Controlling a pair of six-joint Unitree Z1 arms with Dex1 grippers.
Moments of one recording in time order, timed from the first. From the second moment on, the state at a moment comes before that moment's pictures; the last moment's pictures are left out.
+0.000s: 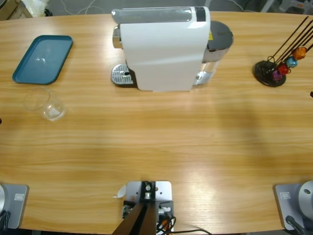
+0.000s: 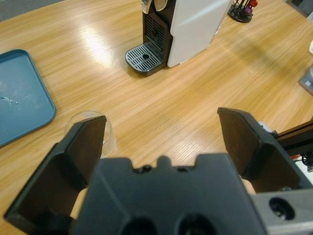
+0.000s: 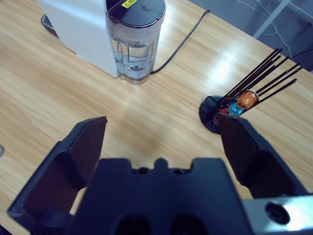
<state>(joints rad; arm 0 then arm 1) -0.46 0.68 -0.63 0.47 -0.26 -0.02 0.81 0.77 -0.81 0.69 -0.31 0.04</state>
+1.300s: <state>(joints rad) -0.50 1.71 -1.11 -0.05 -0.55 -0.63 0.81 0.77 -0.81 0.69 -0.29 0.04</state>
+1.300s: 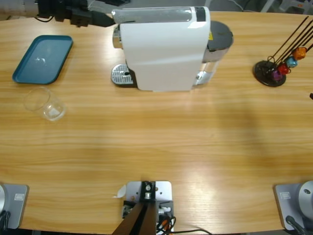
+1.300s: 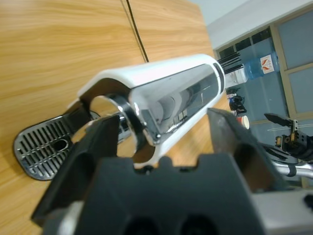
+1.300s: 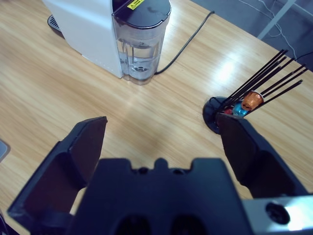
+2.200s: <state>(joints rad) -0.52 1.64 -1.11 0.03 -0.43 -0.64 0.81 0.77 -0.81 0.69 -0.28 0.04</state>
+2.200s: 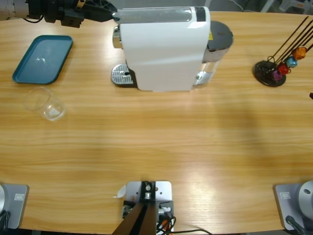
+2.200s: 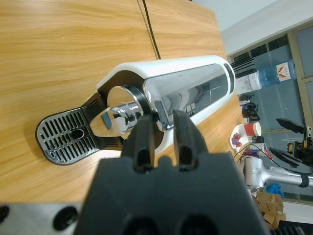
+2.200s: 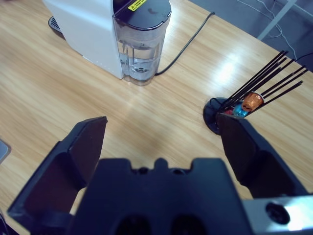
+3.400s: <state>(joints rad) -0.57 1.56 -1.09 0.02 -0.42 -0.64 0.81 0.77 -0.80 0.69 -0.28 0.04</state>
